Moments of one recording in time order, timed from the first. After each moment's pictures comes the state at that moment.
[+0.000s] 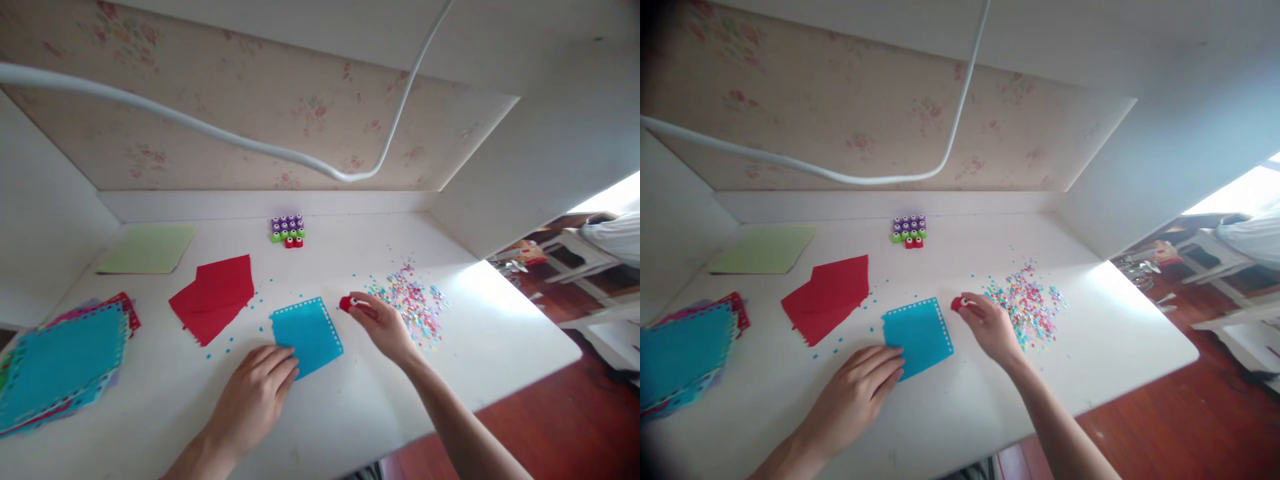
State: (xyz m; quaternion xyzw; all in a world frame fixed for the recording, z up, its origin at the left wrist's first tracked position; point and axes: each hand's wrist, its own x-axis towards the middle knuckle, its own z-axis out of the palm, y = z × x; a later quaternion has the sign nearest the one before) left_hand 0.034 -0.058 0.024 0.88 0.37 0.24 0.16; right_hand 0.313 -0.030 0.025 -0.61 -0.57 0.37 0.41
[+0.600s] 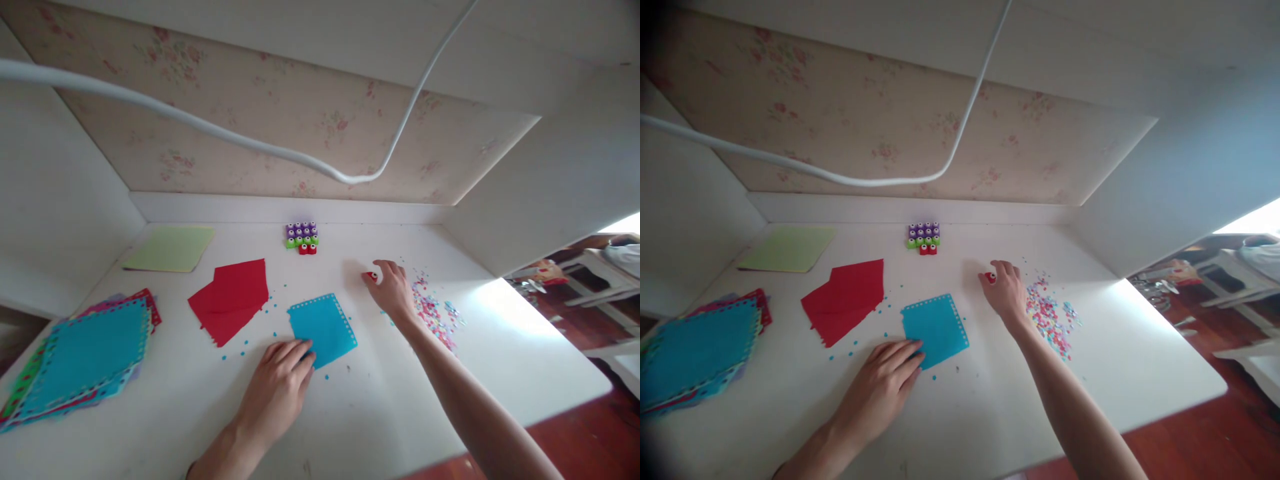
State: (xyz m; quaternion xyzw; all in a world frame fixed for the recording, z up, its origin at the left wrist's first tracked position) left_hand 0.046 -0.051 0.016 0.88 0.40 0.23 0.13; right_hand 0.331 0.065 0.029 -0.73 -0.64 -0.02 0.23
